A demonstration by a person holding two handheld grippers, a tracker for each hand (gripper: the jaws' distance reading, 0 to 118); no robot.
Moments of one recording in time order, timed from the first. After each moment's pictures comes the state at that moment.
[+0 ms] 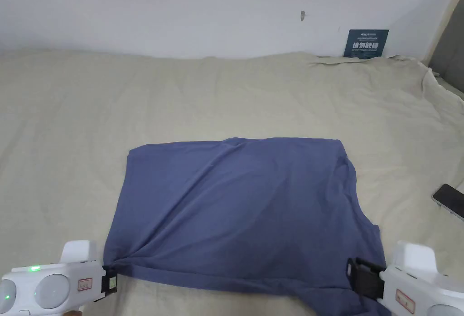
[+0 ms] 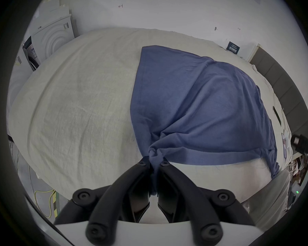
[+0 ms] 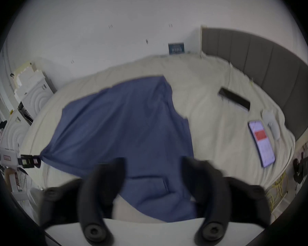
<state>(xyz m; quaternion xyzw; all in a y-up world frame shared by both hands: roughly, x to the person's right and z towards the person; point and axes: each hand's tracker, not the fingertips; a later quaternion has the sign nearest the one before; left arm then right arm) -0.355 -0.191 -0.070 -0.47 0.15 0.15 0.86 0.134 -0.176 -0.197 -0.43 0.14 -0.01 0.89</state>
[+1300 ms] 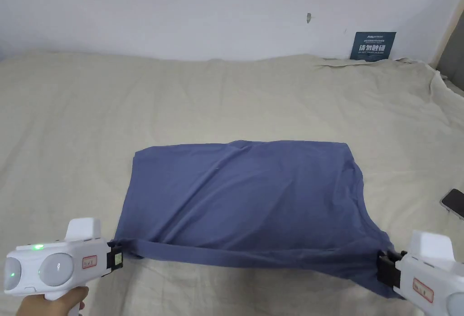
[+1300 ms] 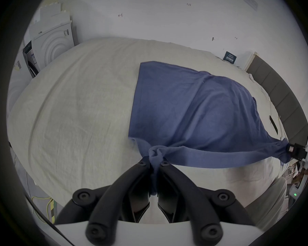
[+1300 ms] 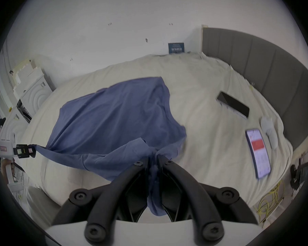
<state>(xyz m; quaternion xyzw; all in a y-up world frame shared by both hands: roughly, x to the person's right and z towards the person) -0.365 -0.162 -0.098 -0.43 0.15 0.14 0.88 0.131 -0.143 -0.221 -0.39 0.15 0.01 0.91</state>
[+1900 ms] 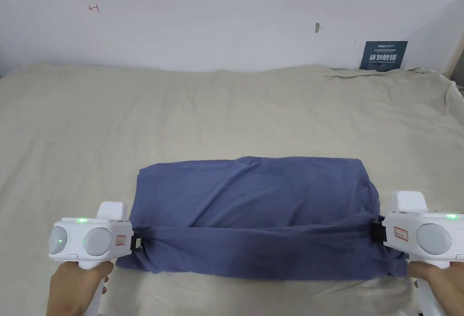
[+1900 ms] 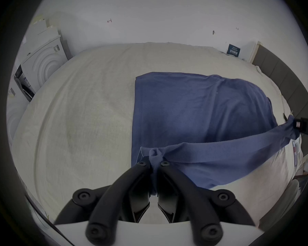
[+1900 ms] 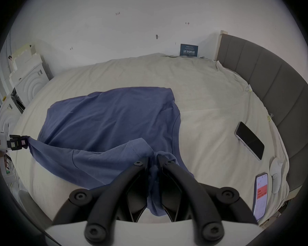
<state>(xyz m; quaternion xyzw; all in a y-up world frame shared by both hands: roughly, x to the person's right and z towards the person) -0.395 -0.187 -0.201 -0.46 0.16 0.07 0.87 0.080 -0.165 -0.366 -0.41 0.16 0.07 0.89</state>
